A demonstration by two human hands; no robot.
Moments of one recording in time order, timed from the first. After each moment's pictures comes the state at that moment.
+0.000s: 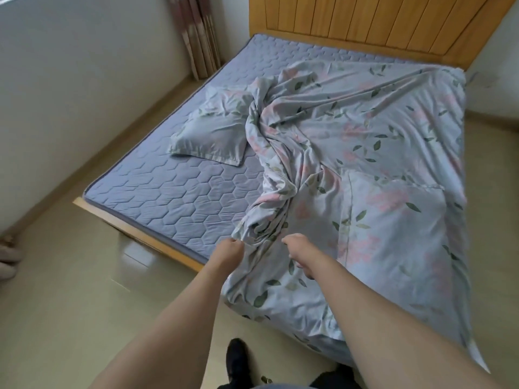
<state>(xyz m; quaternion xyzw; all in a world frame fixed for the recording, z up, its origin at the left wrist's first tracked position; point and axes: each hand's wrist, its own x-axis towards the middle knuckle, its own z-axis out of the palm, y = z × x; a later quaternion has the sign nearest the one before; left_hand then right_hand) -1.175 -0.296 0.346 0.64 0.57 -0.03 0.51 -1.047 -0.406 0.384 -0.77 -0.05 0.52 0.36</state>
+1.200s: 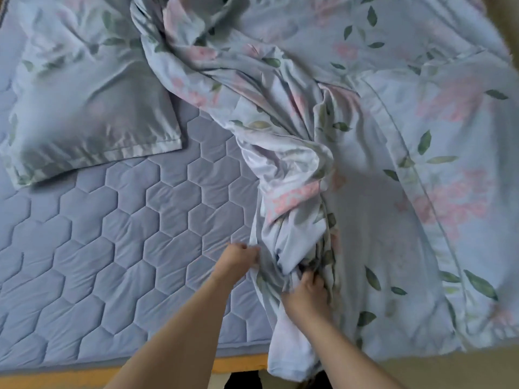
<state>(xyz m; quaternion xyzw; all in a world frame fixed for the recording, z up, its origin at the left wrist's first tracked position) -1.053 -0.008 0.010 0.72 0.41 -0.30 0.48 -1.074 -0.167 0.035 -0.90 0.13 0.39 0.16</state>
